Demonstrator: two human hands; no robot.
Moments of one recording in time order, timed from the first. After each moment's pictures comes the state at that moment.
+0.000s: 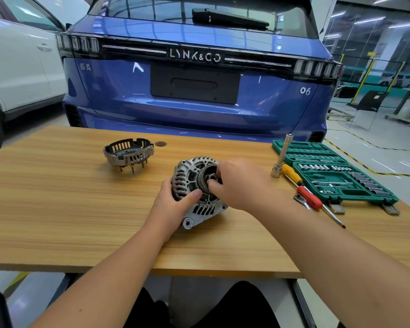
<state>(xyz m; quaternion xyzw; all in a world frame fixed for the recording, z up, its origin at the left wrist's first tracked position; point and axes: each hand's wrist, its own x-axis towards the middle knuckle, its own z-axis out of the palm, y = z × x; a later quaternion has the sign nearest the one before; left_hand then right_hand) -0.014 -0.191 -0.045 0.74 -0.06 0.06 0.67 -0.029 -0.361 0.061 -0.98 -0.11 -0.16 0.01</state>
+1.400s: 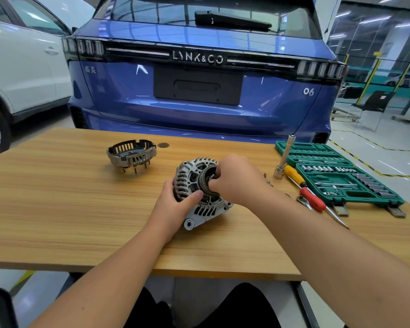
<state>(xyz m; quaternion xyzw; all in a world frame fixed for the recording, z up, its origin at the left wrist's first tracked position) -0.010 -0.189 -0.048 0.74 -0.05 0.06 0.66 -0.023 -0.350 0.072 -0.99 -0.04 -0.07 0.12</state>
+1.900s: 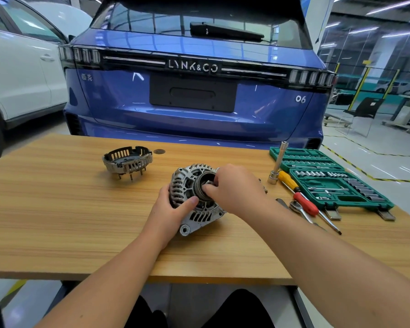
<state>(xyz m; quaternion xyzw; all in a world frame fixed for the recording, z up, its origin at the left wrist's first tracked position) -0.016 -0.191 -0.043 0.75 -0.05 0.06 0.66 -0.032 -0.355 0.067 -0.99 -0.06 -0.11 0.10</state>
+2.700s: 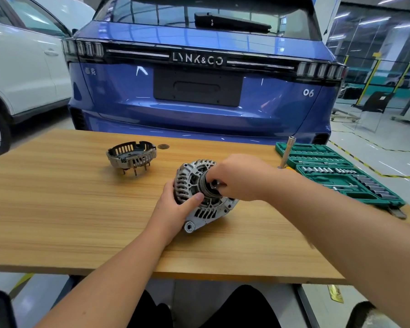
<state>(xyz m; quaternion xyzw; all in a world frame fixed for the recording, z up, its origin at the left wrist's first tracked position) -0.016 -0.190 -0.044 0.75 -0.06 0.06 0.65 -0.020 -0.366 0.094 -0.95 -0.28 -0.05 -0.09</state>
